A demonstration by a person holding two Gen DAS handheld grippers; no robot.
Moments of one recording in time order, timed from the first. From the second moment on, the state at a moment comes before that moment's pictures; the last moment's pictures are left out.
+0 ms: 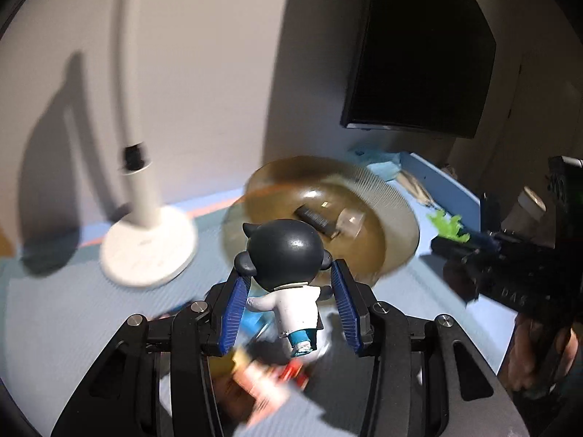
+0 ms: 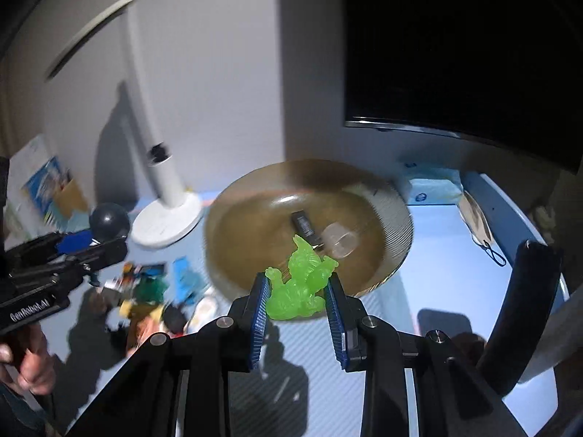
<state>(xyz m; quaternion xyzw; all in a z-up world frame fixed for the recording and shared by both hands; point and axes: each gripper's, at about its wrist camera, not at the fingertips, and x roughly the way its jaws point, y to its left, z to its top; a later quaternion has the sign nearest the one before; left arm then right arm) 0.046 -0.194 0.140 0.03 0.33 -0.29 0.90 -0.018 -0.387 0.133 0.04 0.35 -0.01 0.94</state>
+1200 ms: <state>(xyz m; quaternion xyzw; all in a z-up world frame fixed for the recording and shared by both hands) -0.003 -0.027 0.134 -0.09 0.33 -0.17 0.93 -0.042 -0.386 0.118 0.13 0.36 0.02 0.92</state>
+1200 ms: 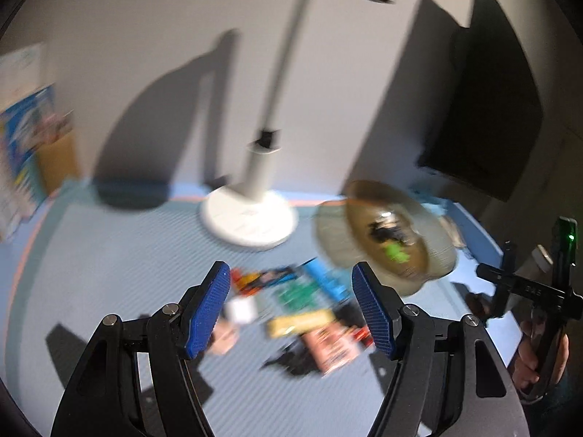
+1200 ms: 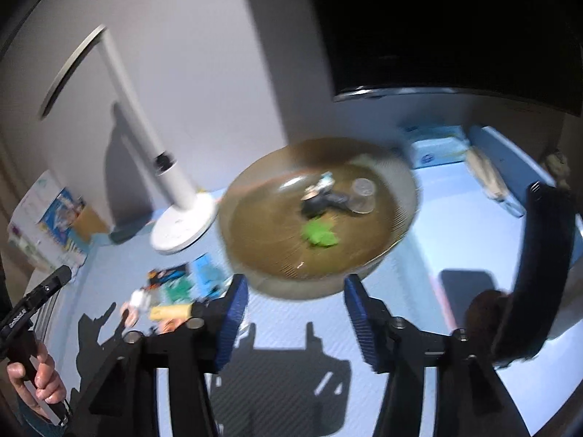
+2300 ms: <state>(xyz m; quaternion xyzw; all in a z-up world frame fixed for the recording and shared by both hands) 0.001 -0.013 0.026 -0.03 0.44 -0.09 0.89 -0.021 -0.298 0.010 0.08 0.45 0.07 0.89</state>
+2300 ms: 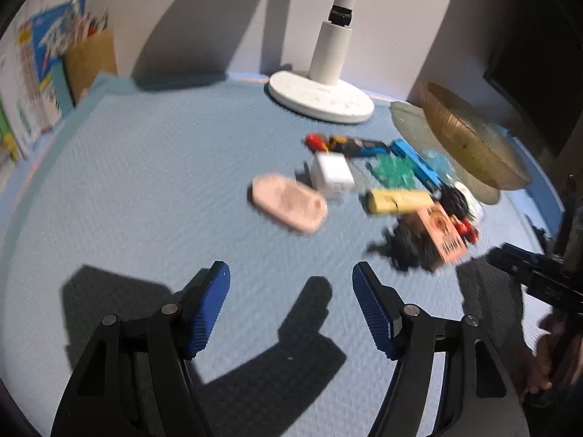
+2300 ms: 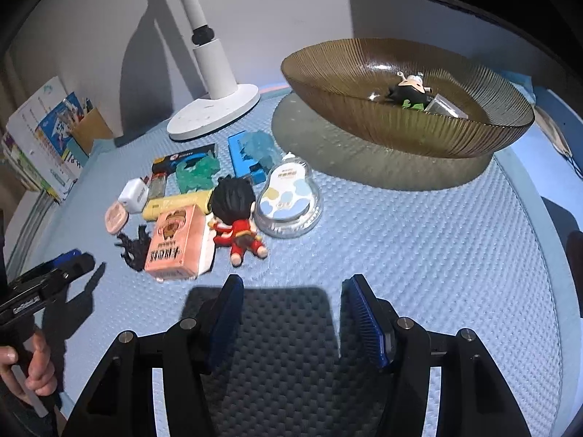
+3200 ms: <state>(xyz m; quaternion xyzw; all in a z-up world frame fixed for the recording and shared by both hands) 0.023 0.021 0.019 -0.01 0.45 -0.10 0.89 0.050 -0.286 0.016 0.03 0.45 0.00 0.89</state>
